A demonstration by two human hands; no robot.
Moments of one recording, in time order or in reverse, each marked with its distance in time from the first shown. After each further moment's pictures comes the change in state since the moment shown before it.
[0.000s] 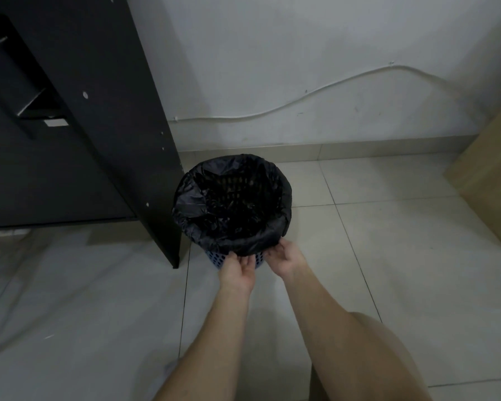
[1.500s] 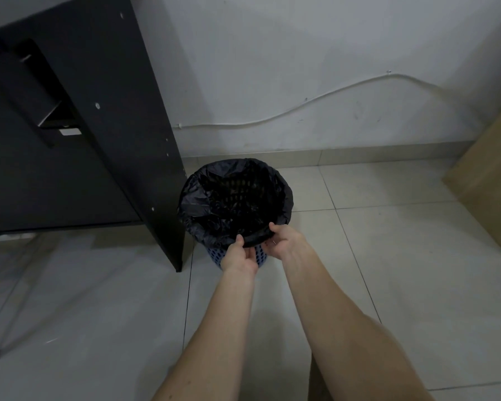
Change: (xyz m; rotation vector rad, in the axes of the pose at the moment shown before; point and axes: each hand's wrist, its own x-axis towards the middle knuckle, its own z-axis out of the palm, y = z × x) left_hand -0.023 0.012 0.043 0.075 0.070 0.005; right_hand -0.033 -0.021 0.056 -0.155 0.089 0.065
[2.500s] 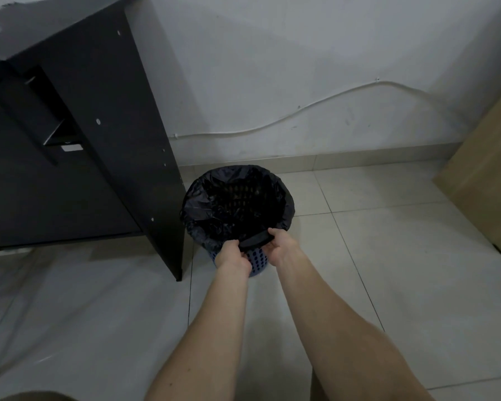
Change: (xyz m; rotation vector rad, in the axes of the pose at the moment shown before) left_hand -0.007 0.019 0.010 0.289 0.021 0.022; right_hand 0.010 0.010 0.005 -0.047 0.072 -0.141
